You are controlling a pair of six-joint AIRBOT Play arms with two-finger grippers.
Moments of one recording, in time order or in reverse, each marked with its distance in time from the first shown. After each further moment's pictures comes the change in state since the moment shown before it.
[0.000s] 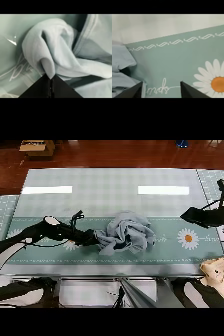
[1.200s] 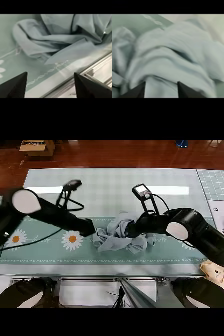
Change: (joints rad) left arm -0.199 0.364 0.394 0.636 -0.257 -0.439; right arm 0.975 -0.085 0.090 -0.335 -0.193 0.320
